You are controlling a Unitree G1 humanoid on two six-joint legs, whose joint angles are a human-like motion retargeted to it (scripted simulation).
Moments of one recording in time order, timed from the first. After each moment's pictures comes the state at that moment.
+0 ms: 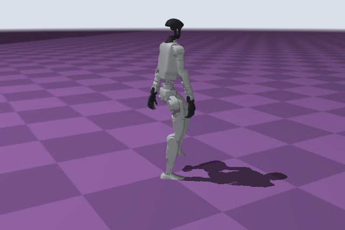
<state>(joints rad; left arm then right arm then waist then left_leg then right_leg) 0.04 0.16 0.47 1.69 -0.07 0.04 -0.02 -0.24 -0.13 0.10 1.36 -0.33 0.16 0.18 -0.03 -0.07 0.13 -0.80 0.27 0.40 1.39 0.06 0.26 0.03 -0.09 -0.44 0.11 -0.17 -0.06</state>
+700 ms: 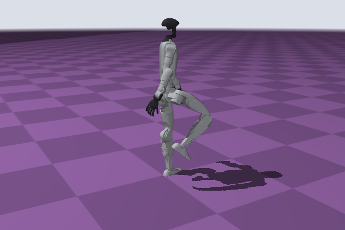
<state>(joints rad) -0.19 0.23 0.27 1.33 -0.01 0.02 -0.01 0.16 -0.24 -0.28 1.70 0.24 0.25 0.05 -0.38 0.15 0.02 -0.16 0.11 0.32 0.03 -0.02 0.09 -1.01 -0.16 -0.32 1.68 -0.05 0.03</state>
